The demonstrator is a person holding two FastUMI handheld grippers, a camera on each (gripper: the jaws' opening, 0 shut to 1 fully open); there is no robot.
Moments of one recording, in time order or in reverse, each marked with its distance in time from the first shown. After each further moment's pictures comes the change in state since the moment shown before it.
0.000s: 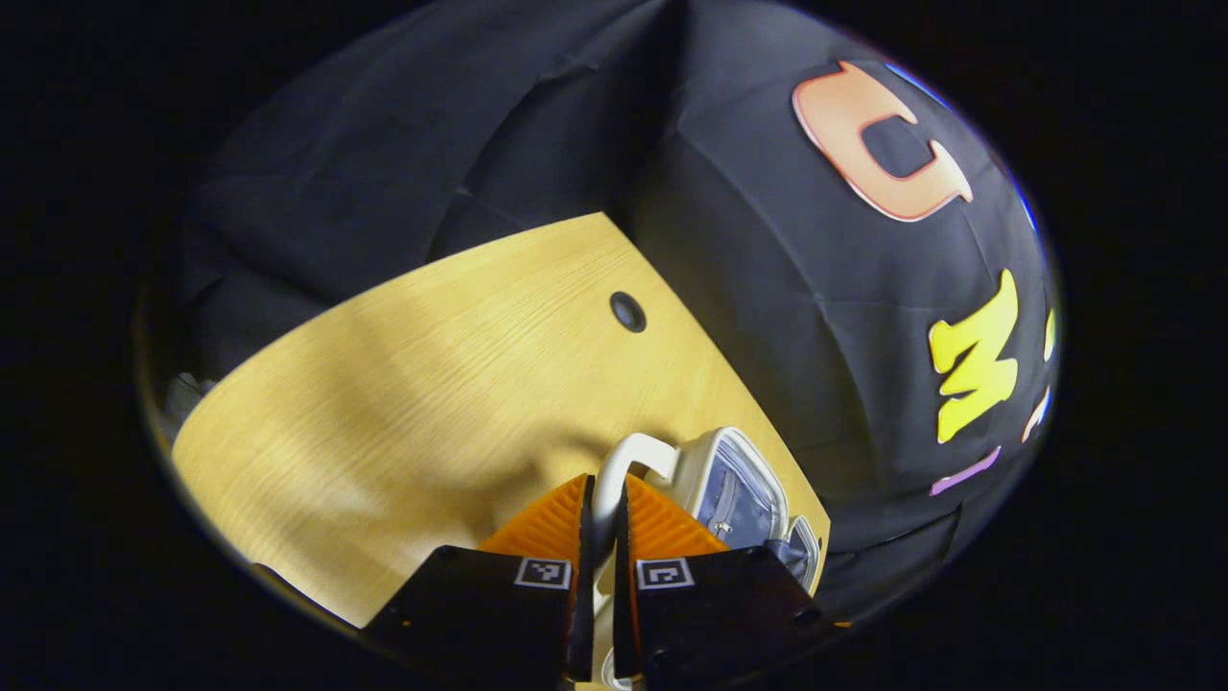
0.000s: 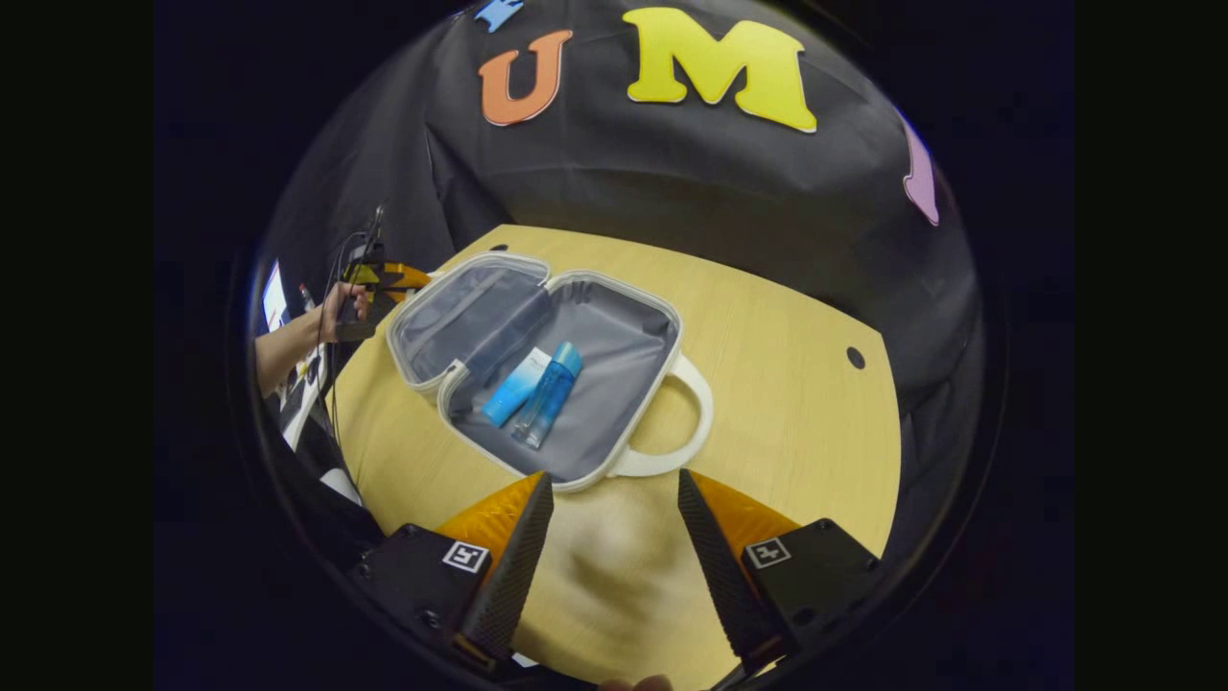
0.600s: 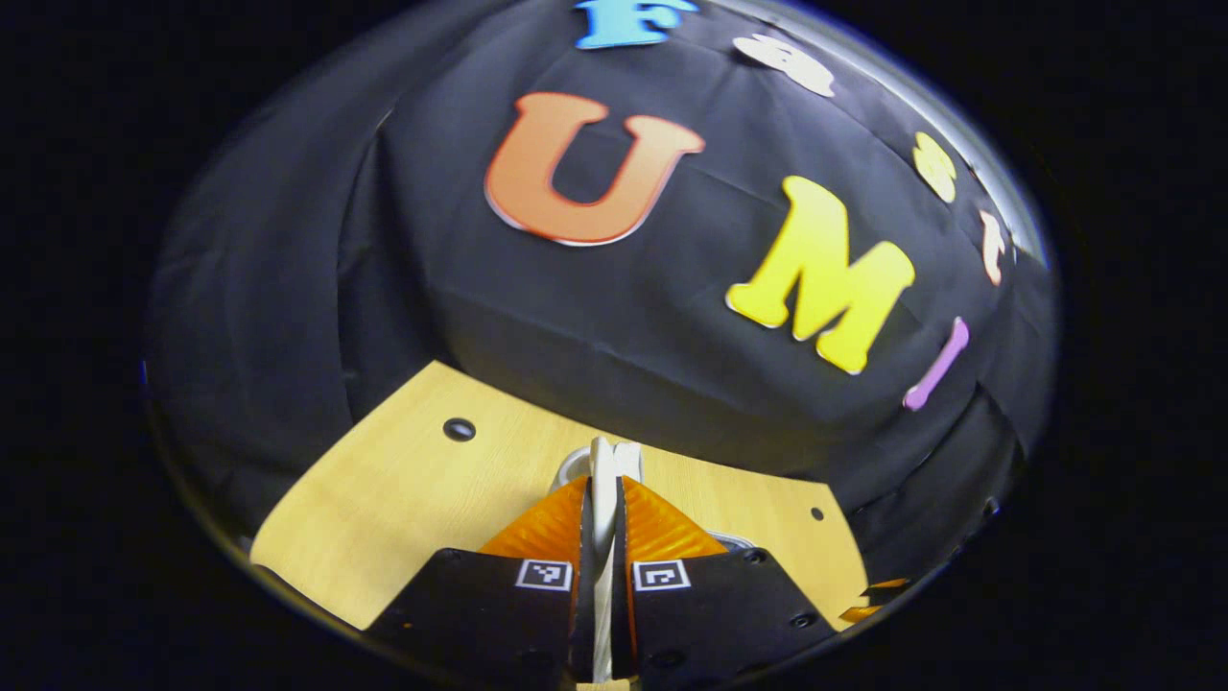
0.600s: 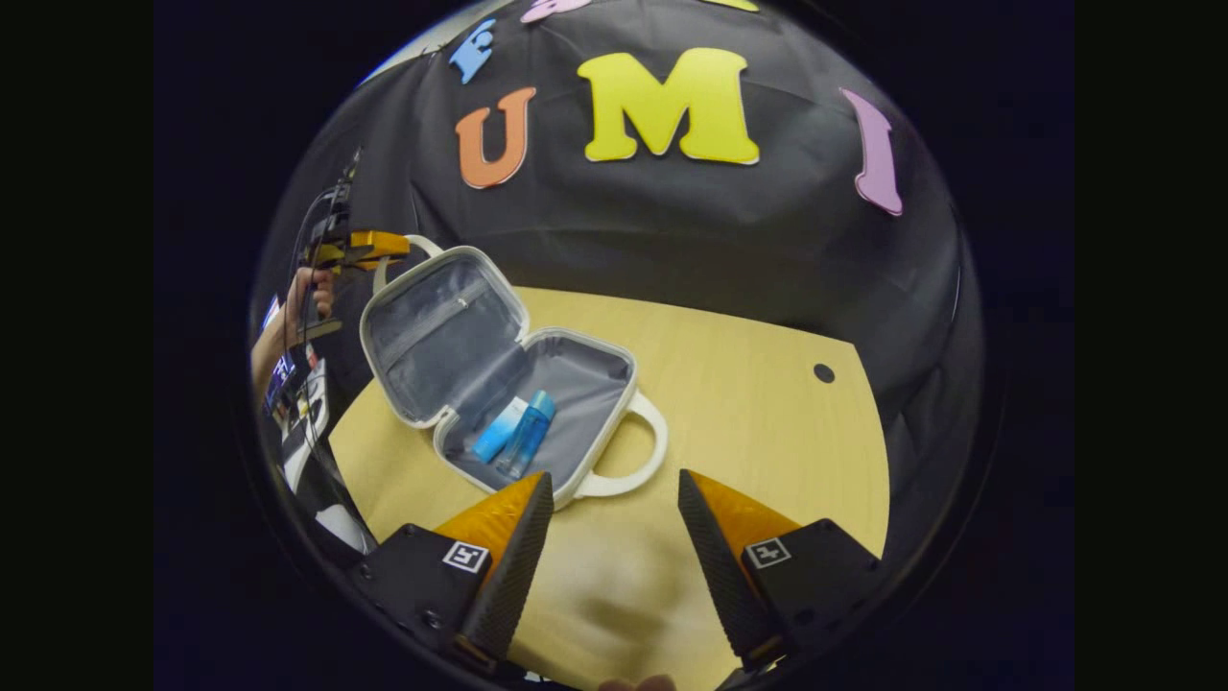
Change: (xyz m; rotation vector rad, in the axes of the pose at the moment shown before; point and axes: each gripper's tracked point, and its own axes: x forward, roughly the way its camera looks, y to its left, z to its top) left arm -0.107 -0.228 -0.015 0.530 -0.257 -0.081; right arm -0.043 -0.047 0.008 0.088 -0.183 -0.040
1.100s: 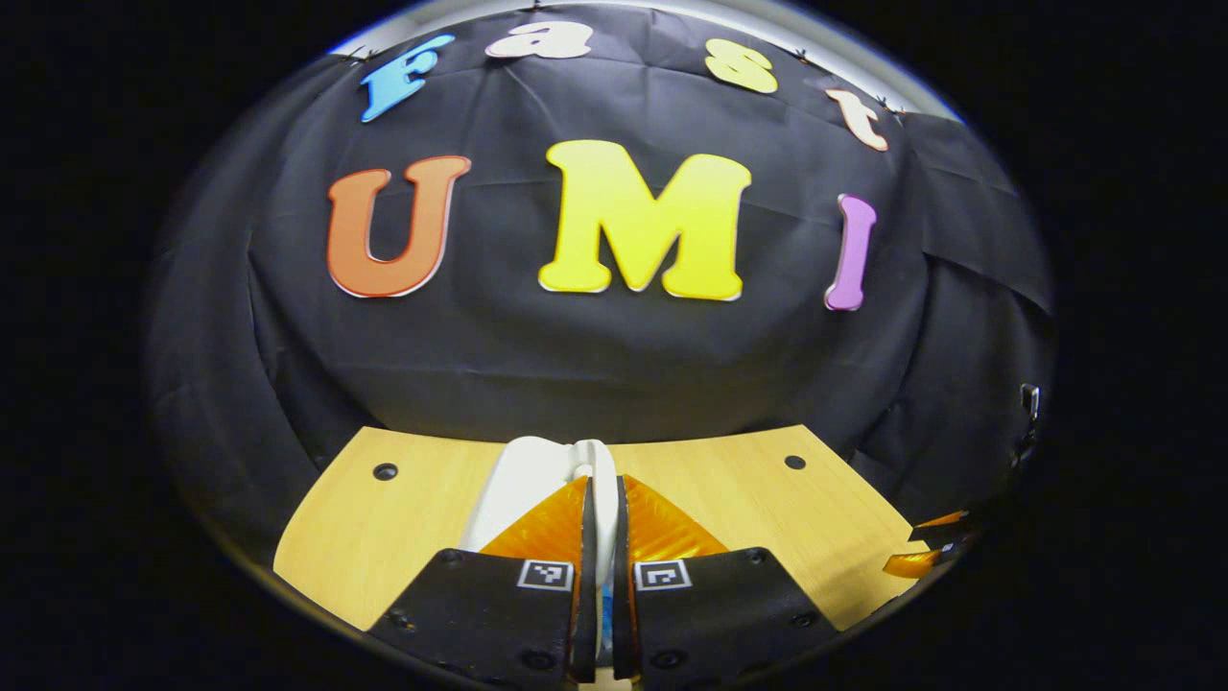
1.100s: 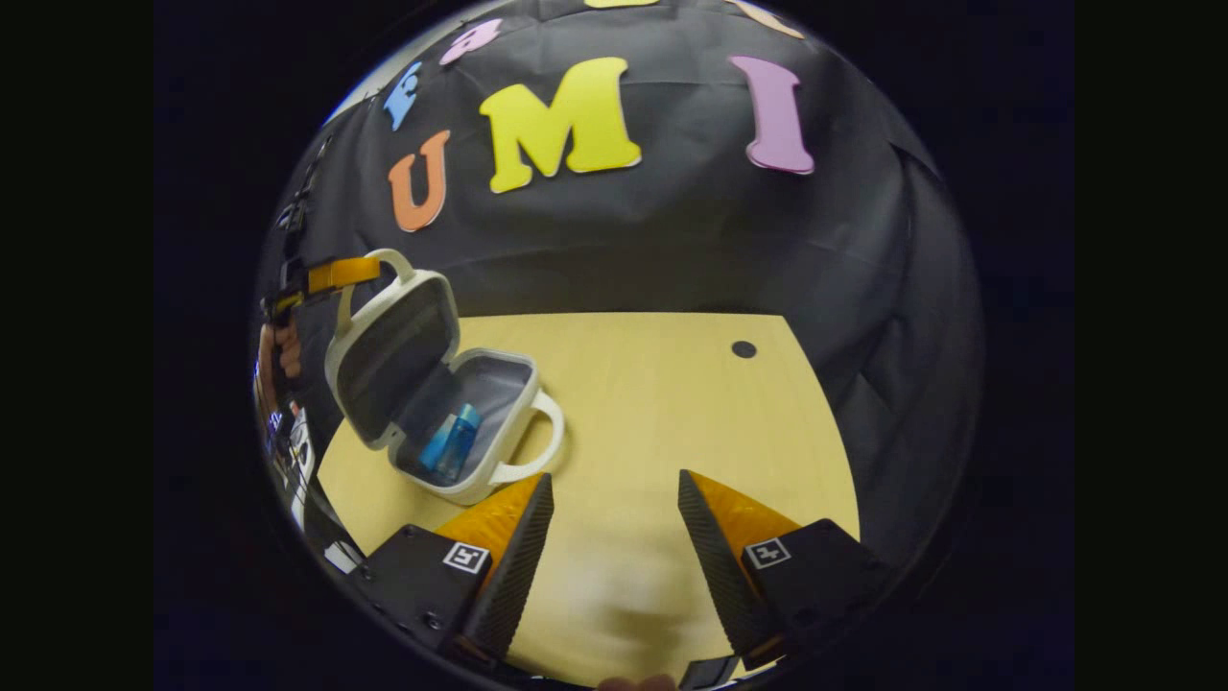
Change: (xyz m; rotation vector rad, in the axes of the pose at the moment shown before) left arm -0.004 -0.196 -0.063 0.323 -0.022 -0.098; right arm -0.044 -0.115 -0.023 0.169 -0.044 -0.148
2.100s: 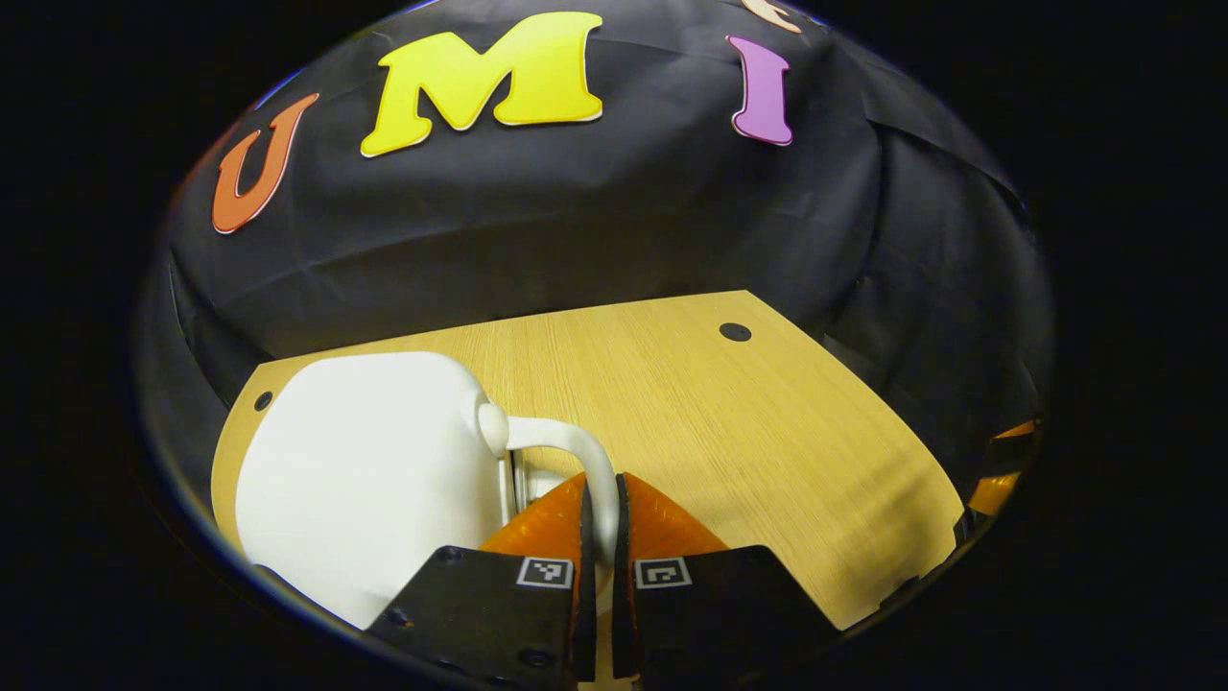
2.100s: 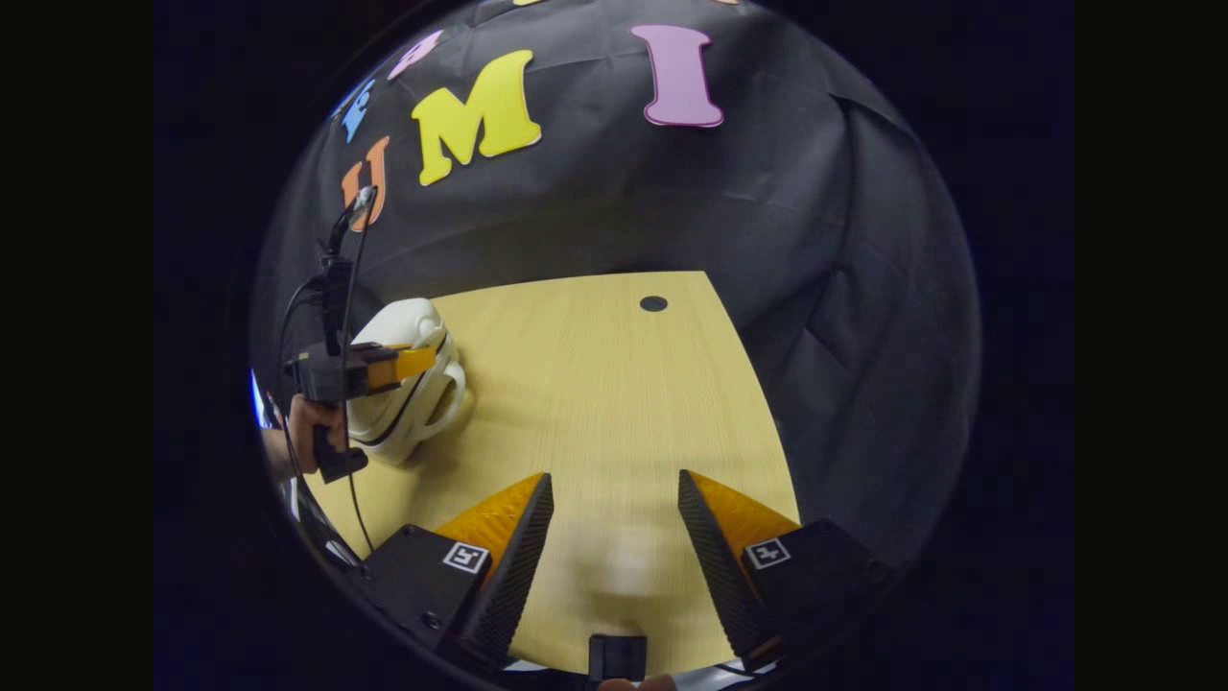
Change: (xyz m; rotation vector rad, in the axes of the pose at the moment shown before) left arm 0.090 -0.146 -0.169 0.107 0.297 -0.089; right arm -0.018 -0.105 -0.045 0.064 0.082 -0.112
